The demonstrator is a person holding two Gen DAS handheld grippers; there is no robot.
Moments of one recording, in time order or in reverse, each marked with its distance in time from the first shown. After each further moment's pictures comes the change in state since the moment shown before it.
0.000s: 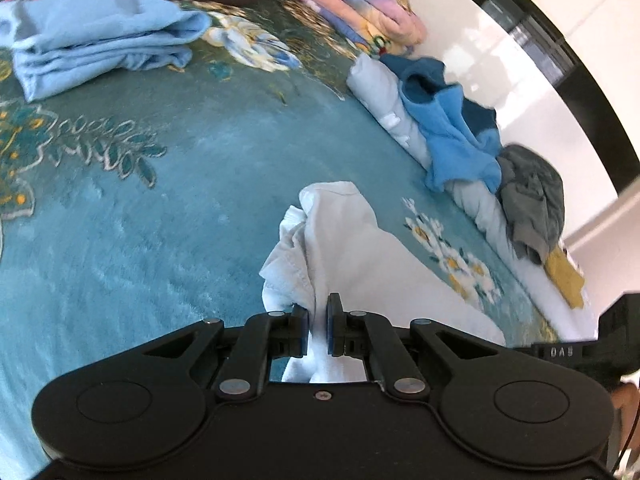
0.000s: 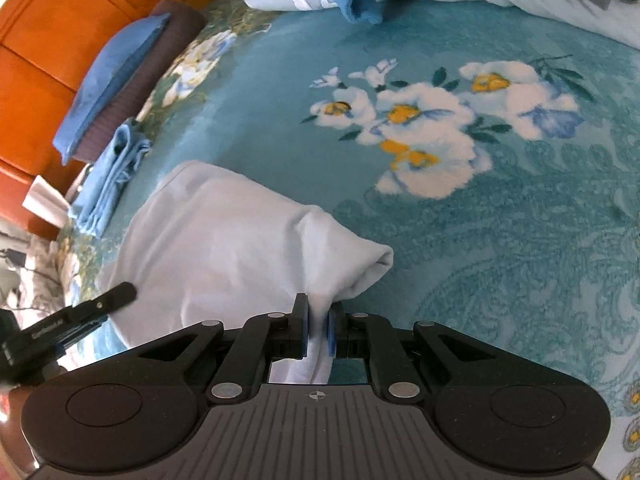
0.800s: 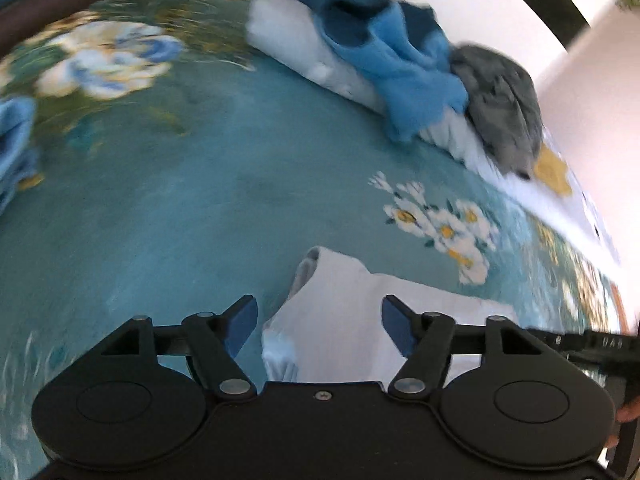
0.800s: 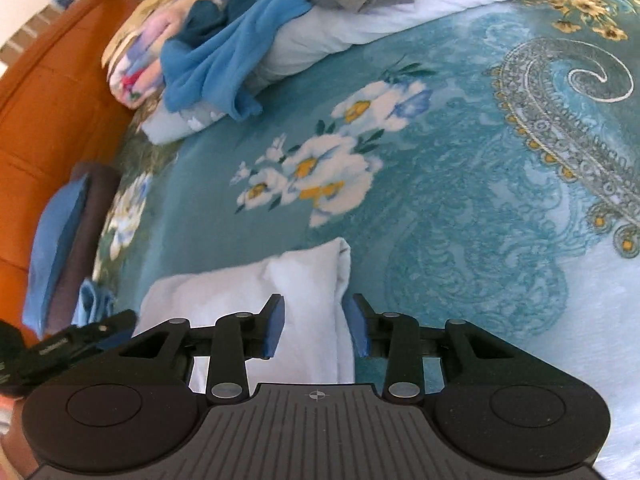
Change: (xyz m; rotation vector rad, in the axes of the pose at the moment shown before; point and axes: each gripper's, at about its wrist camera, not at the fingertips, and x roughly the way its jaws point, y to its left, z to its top) left arm 0.096 -0.022 0.121 0.392 0.312 -0.129; right arm -0.029 0.006 -0.049 0.456 -0.353 -0.117
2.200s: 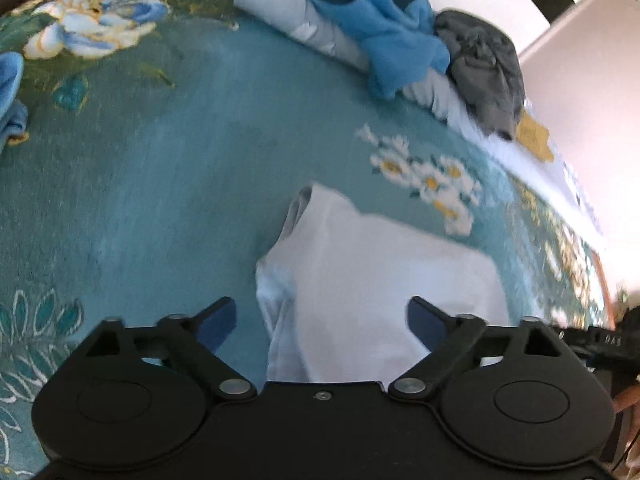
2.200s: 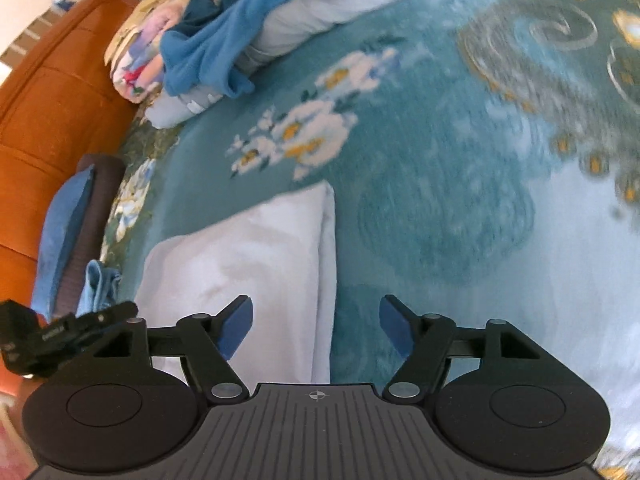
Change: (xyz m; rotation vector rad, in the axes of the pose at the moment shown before) left arm -0.008 0.008 -0.028 0.001 0.091 -0.060; right arm -0.018 -0.025 -0.041 0.028 0.031 0.033
